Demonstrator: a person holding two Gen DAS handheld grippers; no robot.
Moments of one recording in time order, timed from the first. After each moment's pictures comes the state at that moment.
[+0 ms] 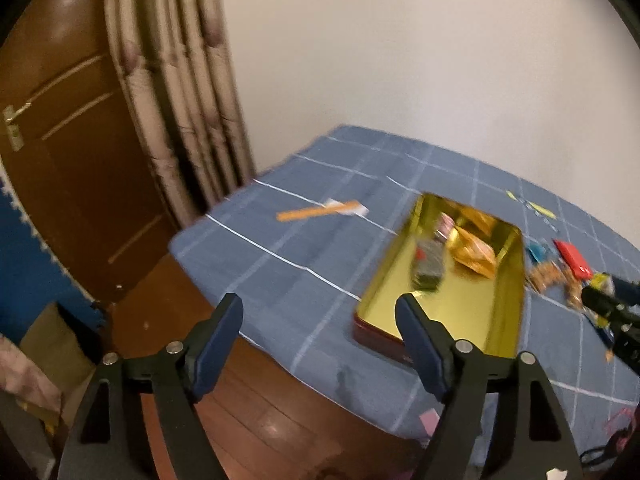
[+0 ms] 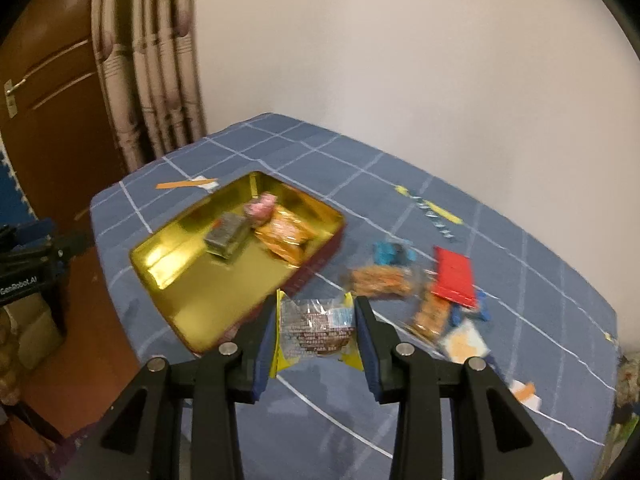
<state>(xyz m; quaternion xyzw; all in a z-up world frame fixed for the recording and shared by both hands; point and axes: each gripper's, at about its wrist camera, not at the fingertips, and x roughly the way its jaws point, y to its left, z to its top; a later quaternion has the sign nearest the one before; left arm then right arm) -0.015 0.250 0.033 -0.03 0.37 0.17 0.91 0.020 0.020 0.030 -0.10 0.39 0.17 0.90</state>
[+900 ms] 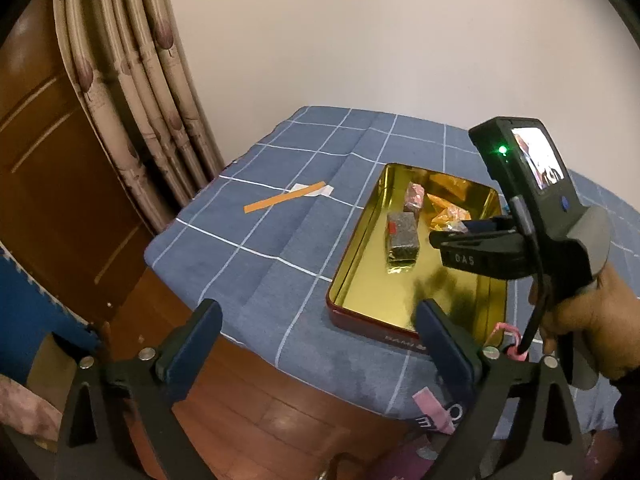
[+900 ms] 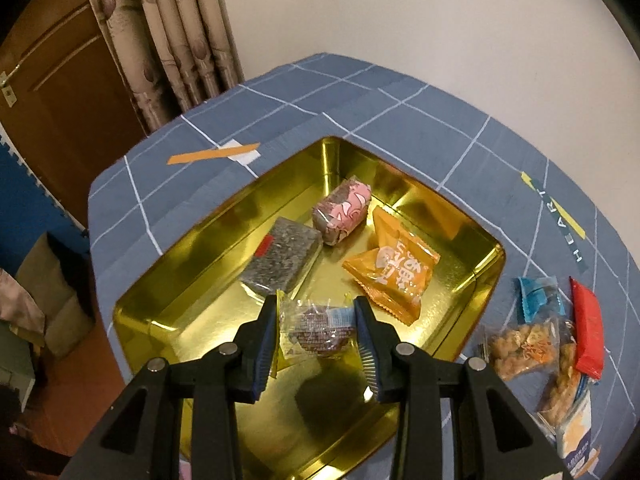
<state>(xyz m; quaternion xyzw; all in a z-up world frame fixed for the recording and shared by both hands) -0.001 0.231 0.022 0.02 0.42 0.11 0.90 0.133 0.123 -0.052 -0.11 0.49 0.22 0.84</state>
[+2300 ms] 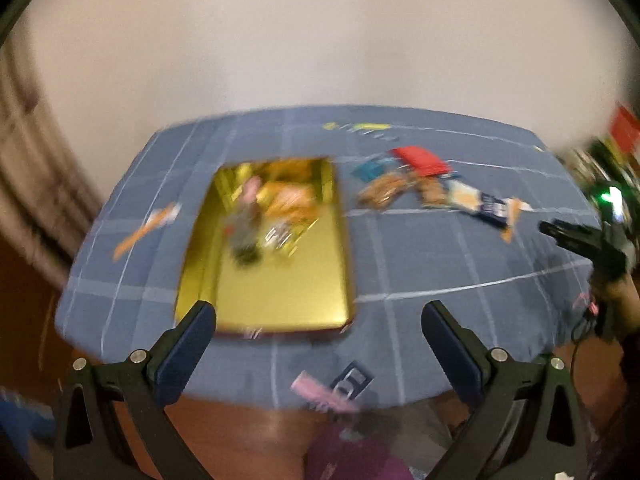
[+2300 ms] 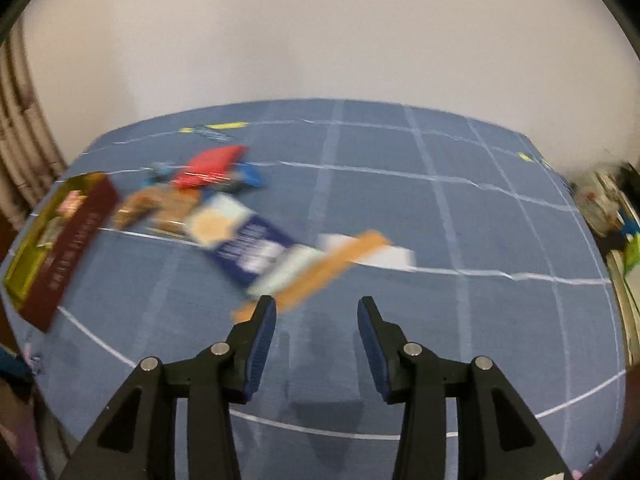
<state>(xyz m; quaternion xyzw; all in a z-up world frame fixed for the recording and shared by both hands) 0.002 0.129 0.030 0.11 0.43 -0.15 0.89 -0.015 -0.247 -0.066 0.05 0.43 -0.08 0.90</state>
